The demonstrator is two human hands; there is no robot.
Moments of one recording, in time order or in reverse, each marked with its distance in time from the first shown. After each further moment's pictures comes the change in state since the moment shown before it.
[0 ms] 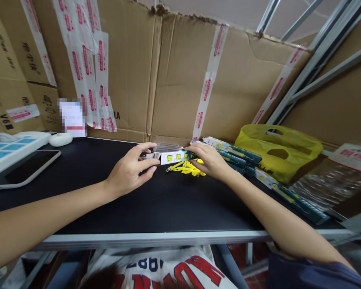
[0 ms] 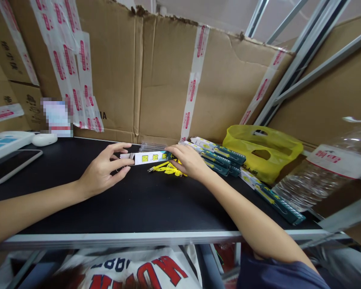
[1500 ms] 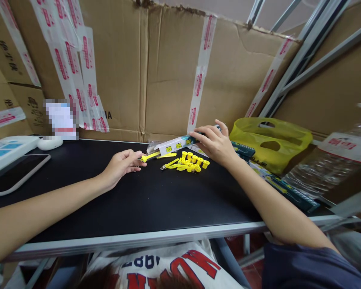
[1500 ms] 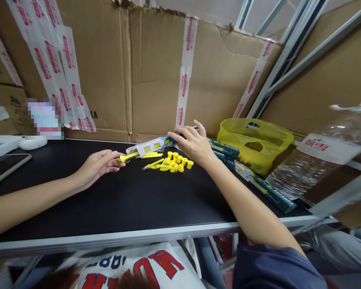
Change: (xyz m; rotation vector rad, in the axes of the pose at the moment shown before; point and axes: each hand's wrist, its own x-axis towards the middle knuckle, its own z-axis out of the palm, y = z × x) left_hand 0.006 -0.017 0.014 -1.077 -0.013 -1.017; right_hand -0.006 0.027 -0.023 -0.237 0.125 0.122
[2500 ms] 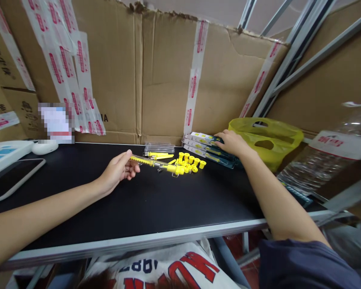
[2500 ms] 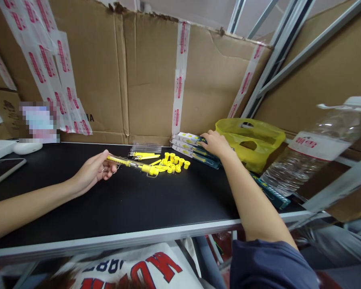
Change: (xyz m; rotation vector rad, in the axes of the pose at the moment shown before) left_hand -0.004 -0.001 0.003 0.006 -0.009 0.004; right_hand -0.049 0.104 0.023 -0.236 -0.470 0.441
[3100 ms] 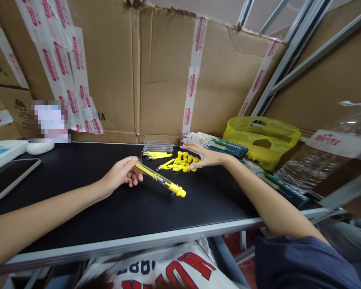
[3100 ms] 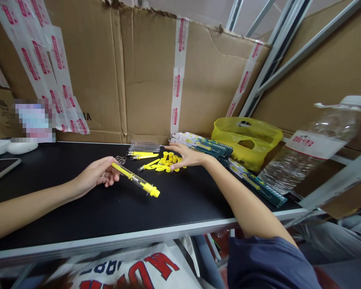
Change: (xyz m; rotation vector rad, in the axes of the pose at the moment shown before) left_hand -0.002 -0.003 0.004 0.111 -0.183 -0.058; right_hand -0.008 -0.078 0.001 0.649 -0.308 -0.507
